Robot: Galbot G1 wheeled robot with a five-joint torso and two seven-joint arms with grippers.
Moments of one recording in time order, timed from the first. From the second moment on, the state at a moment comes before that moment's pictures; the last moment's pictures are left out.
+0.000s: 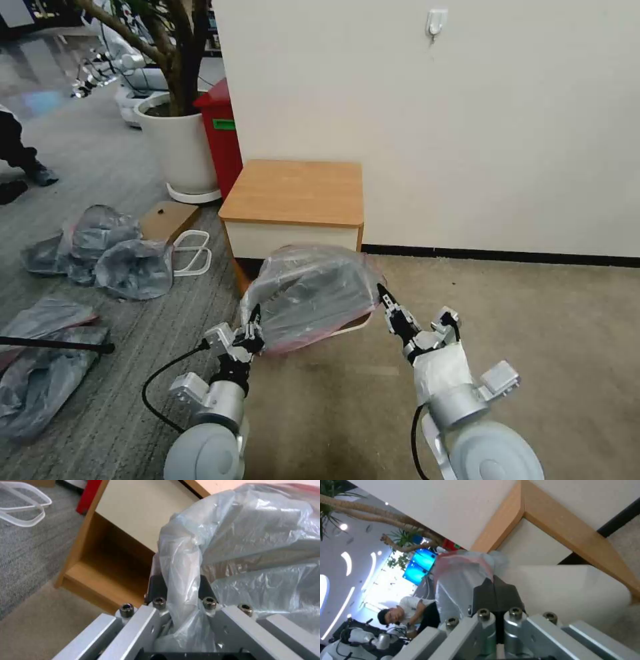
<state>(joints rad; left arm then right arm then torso) 1.57 -1.47 -0.43 -2.11 -0.70 0.10 -0.13 -1.64 1.41 0.35 2.32 1.02 -0.18 0.13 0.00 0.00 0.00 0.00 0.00</state>
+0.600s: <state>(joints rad) 1.60 -1.48 -0.44 -2.19 -0.91 0.20 -0.19 -1.66 1.42 0.35 2.24 0.89 -0.10 0.09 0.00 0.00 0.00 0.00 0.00</state>
